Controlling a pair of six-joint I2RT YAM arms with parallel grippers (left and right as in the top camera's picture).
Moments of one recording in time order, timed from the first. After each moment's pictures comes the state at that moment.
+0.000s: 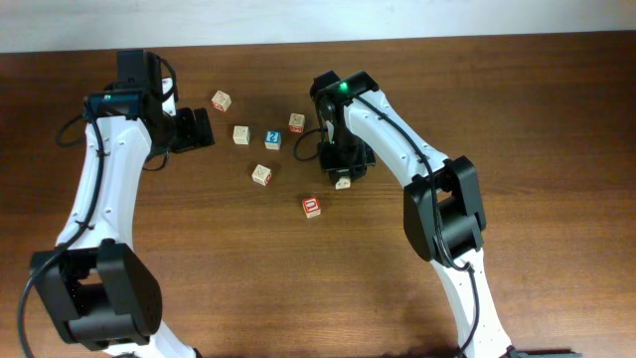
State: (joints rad) left arm 0.05 1.84 1.63 -1.01 0.02 -0.17; right arm 0.47 2.42 2.15 -1.44 -0.15 0.33
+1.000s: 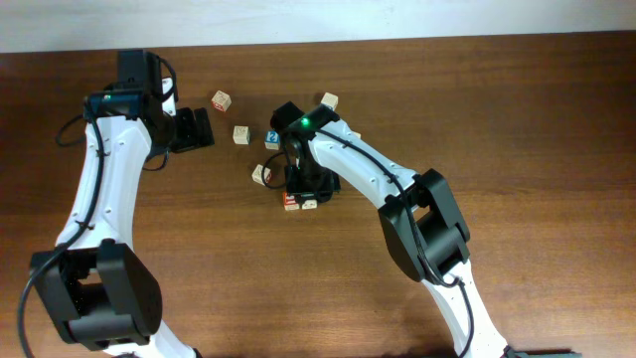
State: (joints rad) left arm 0.05 1.84 1.63 -1.01 0.02 -0.17; right arm 0.63 2.39 2.00 -1.21 -0.17 0.52
